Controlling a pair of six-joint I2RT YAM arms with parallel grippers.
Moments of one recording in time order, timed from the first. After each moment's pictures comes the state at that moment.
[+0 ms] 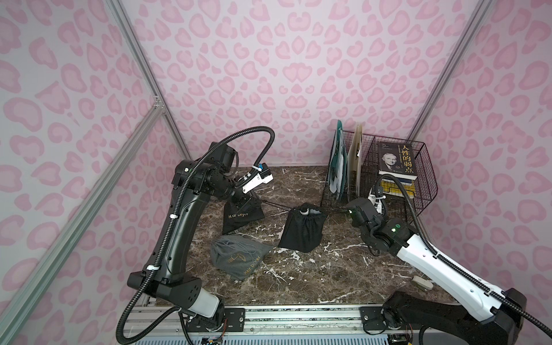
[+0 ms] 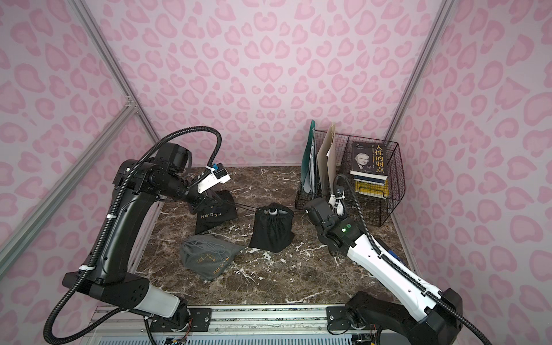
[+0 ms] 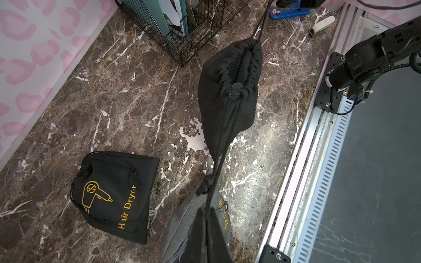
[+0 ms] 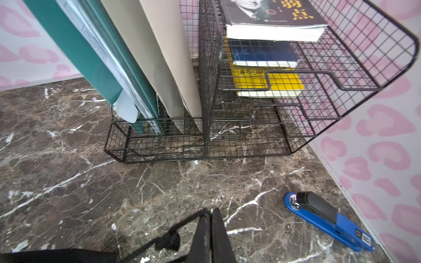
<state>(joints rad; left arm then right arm) -0.29 1.52 1.98 -1.58 0.49 0.68 0.63 1.12 1.03 -0.82 0.81 0.69</state>
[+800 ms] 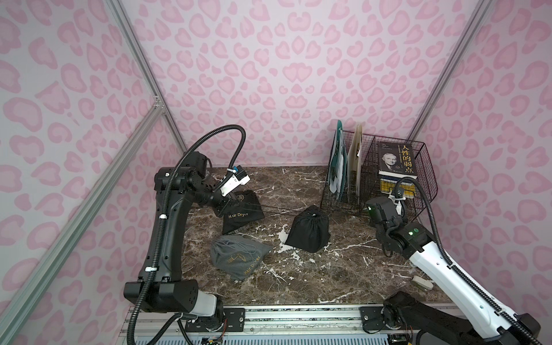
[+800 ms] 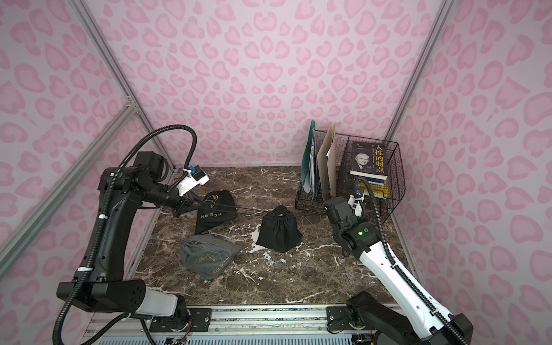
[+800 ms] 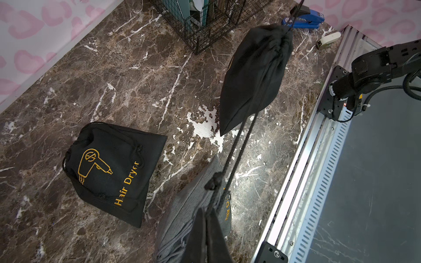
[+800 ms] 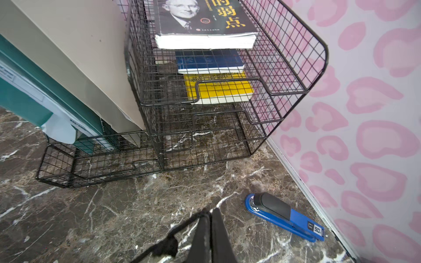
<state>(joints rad) -0.01 1.47 1.82 -1.58 0.63 0.83 0.44 1.01 0.97 -0.82 0.81 0.58</state>
